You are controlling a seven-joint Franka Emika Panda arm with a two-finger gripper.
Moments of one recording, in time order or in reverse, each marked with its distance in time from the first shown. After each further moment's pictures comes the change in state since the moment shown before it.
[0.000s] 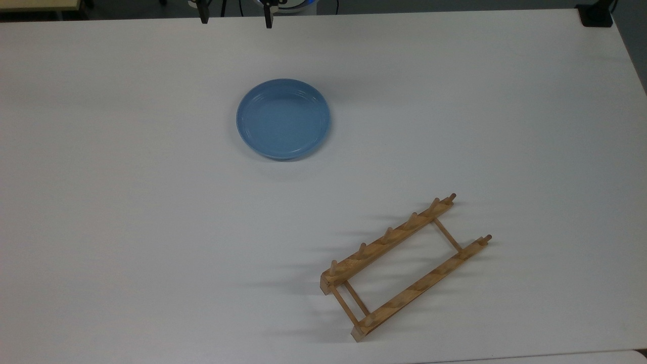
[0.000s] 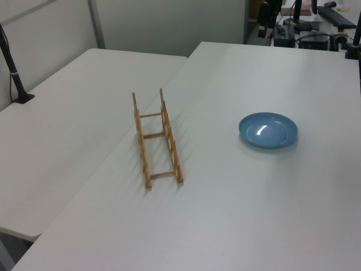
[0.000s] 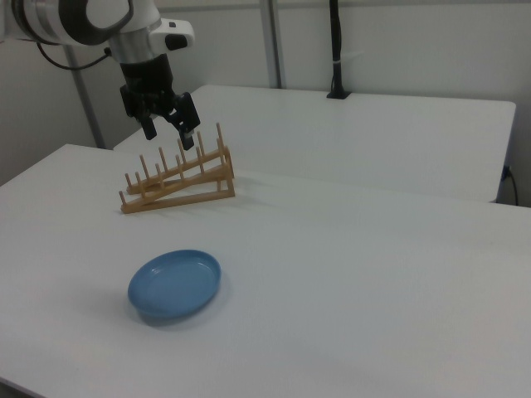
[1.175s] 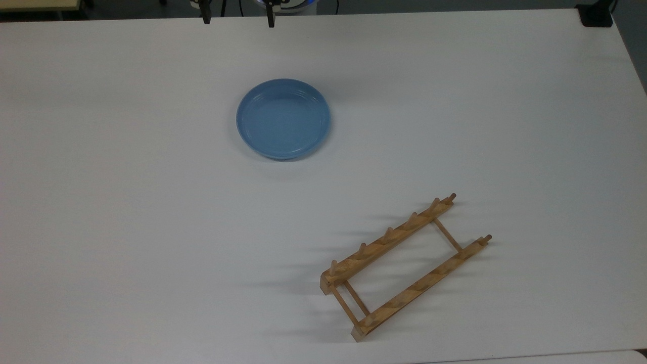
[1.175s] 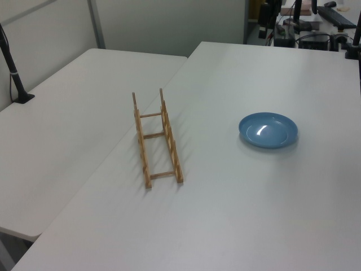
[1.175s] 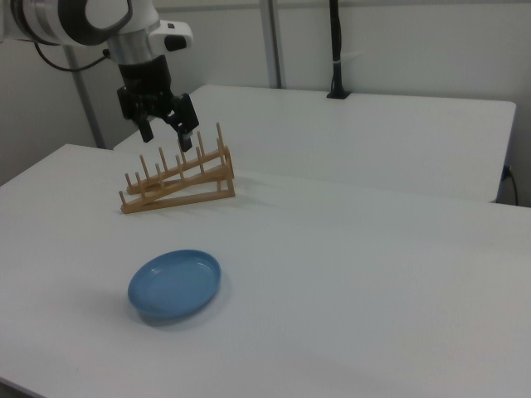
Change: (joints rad) arm 0.005 0.000 0.000 -0.002 0.000 -0.022 -0.050
